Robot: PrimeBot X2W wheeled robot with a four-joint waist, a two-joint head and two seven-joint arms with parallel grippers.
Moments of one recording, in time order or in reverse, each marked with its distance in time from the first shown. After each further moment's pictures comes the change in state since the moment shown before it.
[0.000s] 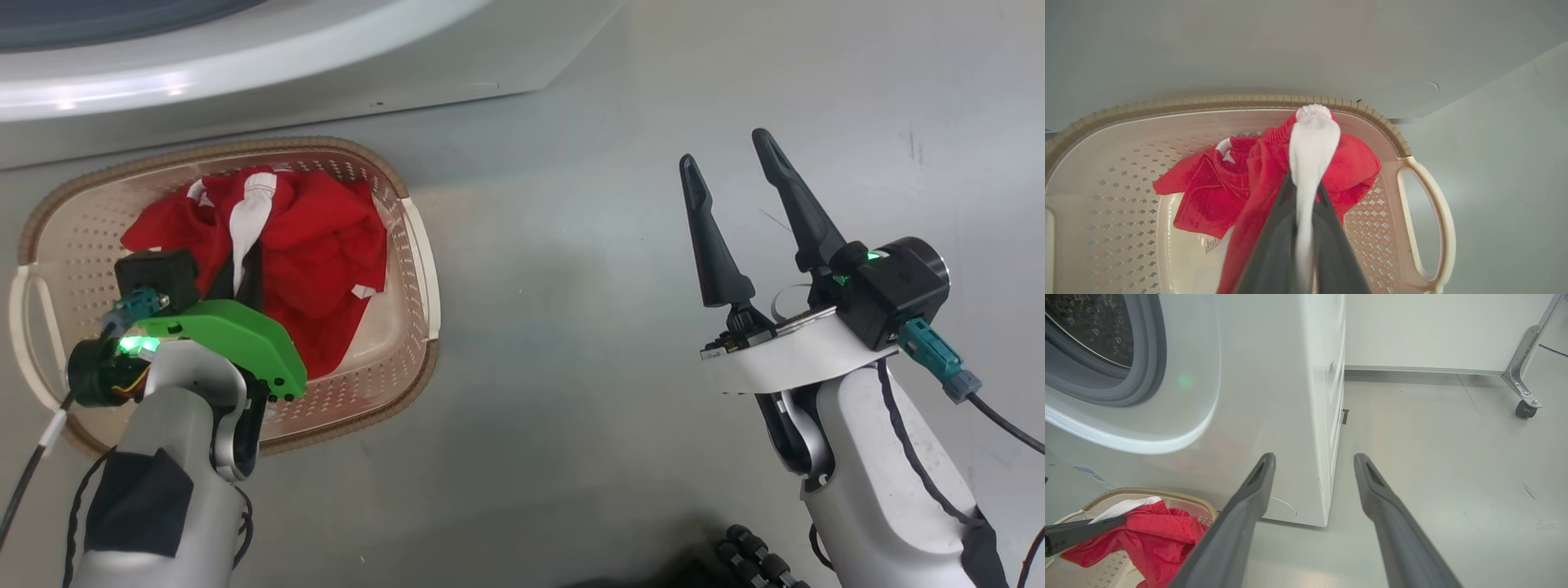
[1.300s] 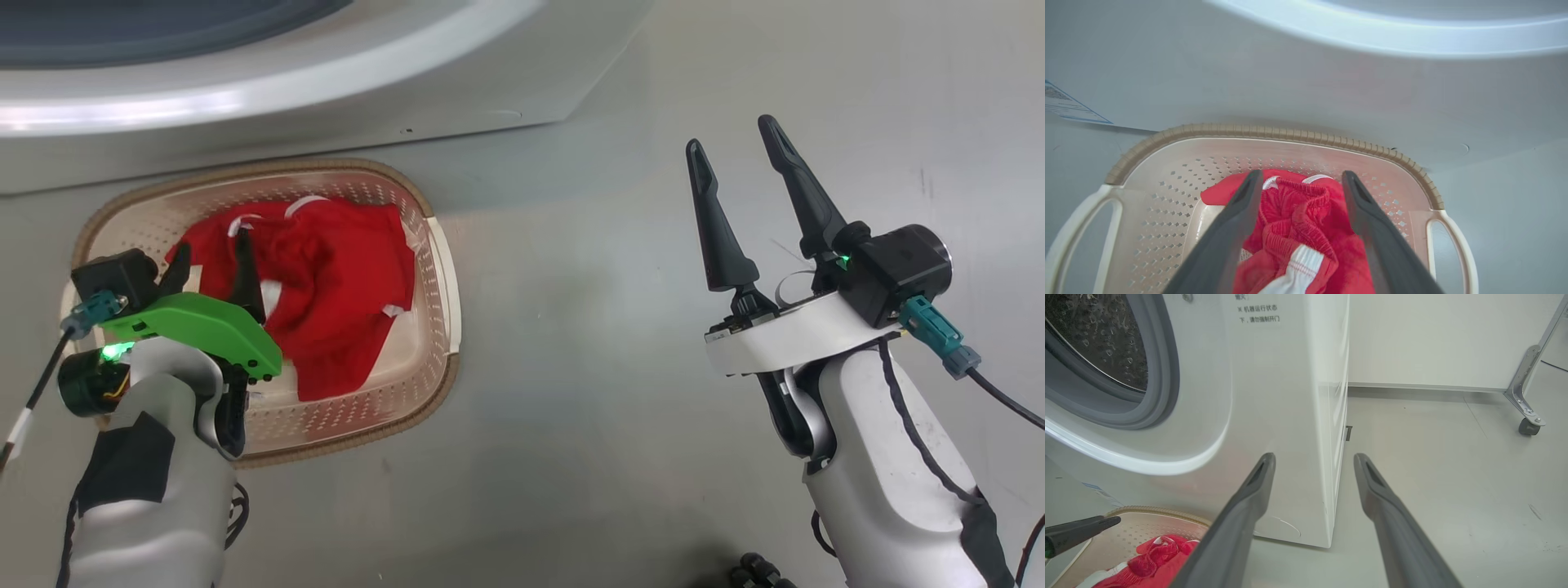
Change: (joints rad) left arm -0.173 -0.027 0.077 0.405 -0.087 -0.062 -0.200; right arm -0.043 0.001 -0.013 0.055 0.009 0.001 0.000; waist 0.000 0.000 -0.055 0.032
